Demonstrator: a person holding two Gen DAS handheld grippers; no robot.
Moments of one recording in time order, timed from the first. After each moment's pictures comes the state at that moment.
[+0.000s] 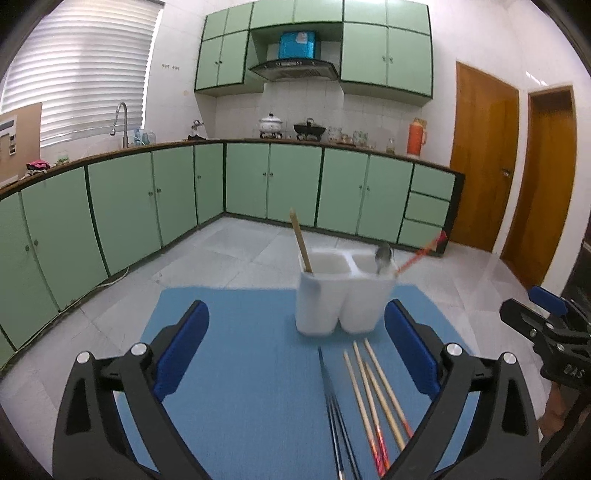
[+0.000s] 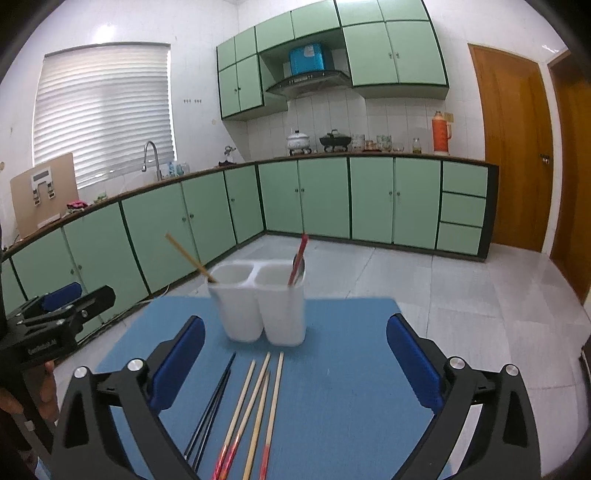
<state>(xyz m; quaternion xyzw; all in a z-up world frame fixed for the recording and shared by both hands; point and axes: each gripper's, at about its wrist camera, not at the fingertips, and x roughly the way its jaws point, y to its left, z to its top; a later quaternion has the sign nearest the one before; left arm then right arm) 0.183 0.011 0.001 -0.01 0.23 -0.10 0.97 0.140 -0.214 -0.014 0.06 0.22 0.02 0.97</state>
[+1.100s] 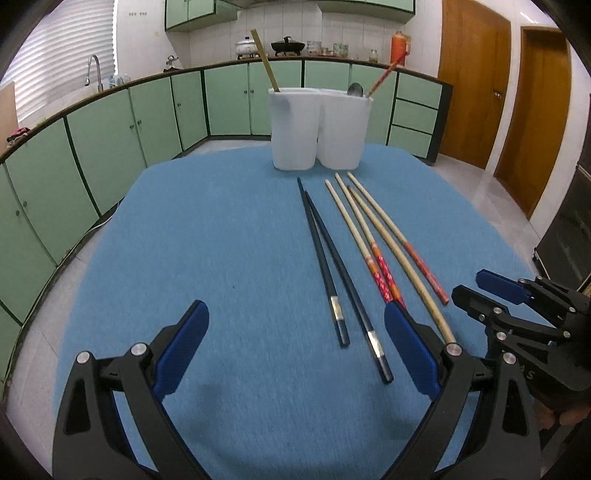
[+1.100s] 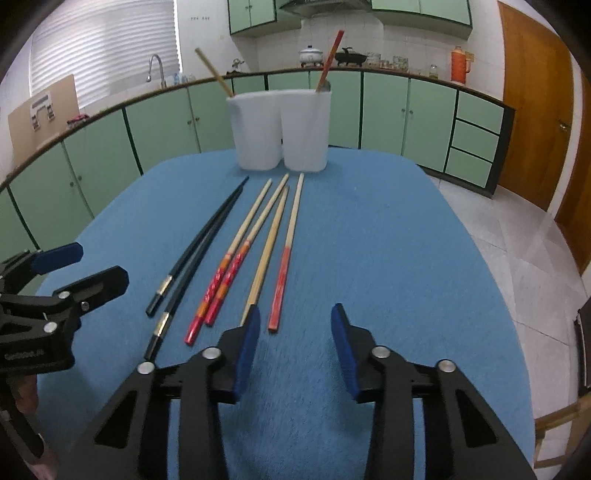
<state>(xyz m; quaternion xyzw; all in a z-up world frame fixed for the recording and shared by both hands) 0.103 -0.005 -0.127 0.05 0.37 -0.12 0.92 0.079 -0.176 -0.149 0.02 0.37 0.04 0.93</state>
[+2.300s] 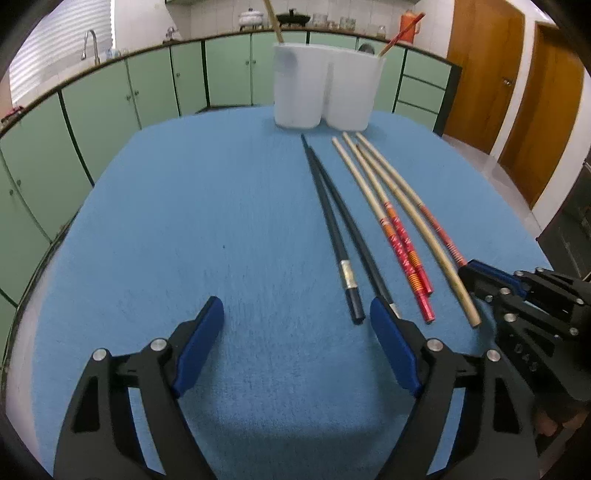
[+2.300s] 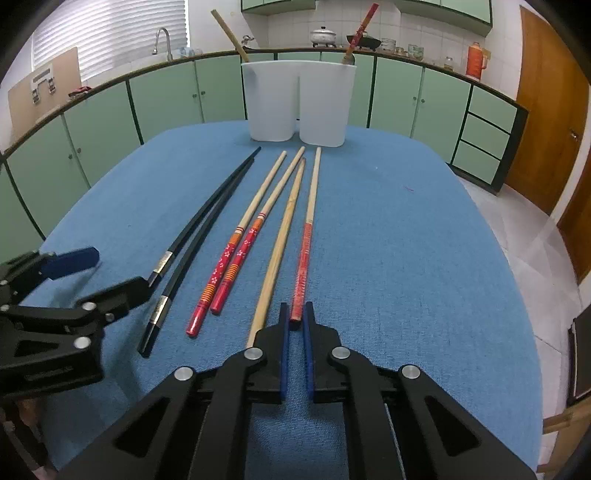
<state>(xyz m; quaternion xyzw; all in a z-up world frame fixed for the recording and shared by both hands) 0.122 -0.010 -0.159 0.03 0.43 -0.11 0.90 0.093 -0.156 -0.164 -0.01 0.41 0.05 0.91</state>
